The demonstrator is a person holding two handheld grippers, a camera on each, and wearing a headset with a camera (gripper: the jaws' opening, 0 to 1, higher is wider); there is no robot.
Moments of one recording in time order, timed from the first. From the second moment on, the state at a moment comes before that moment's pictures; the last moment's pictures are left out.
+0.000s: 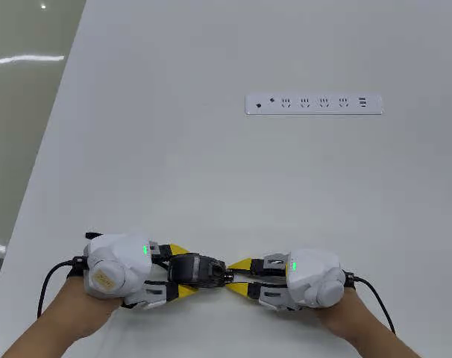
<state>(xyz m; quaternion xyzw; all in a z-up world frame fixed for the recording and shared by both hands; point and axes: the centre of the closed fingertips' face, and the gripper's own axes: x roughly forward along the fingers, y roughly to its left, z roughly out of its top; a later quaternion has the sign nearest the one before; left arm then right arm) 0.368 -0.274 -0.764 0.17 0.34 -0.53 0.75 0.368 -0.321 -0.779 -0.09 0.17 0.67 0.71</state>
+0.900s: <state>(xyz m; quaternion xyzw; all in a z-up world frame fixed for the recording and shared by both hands) 0.368 -0.275 -0.765 0.17 0.34 -0.53 0.75 0.369 -0.352 -0.778 -0.08 0.18 0.67 0.72</state>
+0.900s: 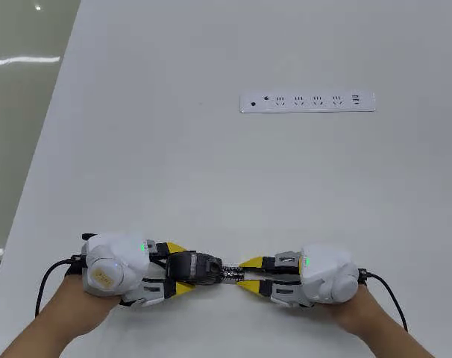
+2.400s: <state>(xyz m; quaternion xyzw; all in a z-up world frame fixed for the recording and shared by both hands) 0.368 -0.277 -0.765 0.17 0.35 -0.53 0.76 0.369 -0.405 -0.776 -0.07 0.19 0.64 0.74</state>
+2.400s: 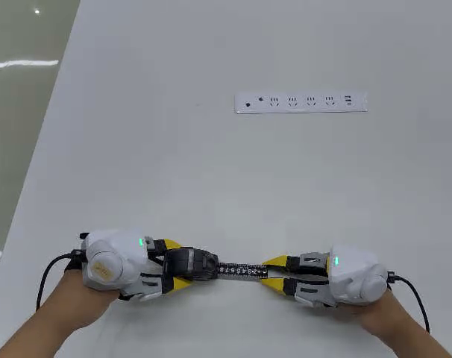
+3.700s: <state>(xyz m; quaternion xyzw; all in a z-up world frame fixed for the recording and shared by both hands) 0.368 -0.277 -0.765 0.17 0.35 -0.53 0.76 0.374 -0.457 -0.776 -0.05 0.20 0.61 0.77</state>
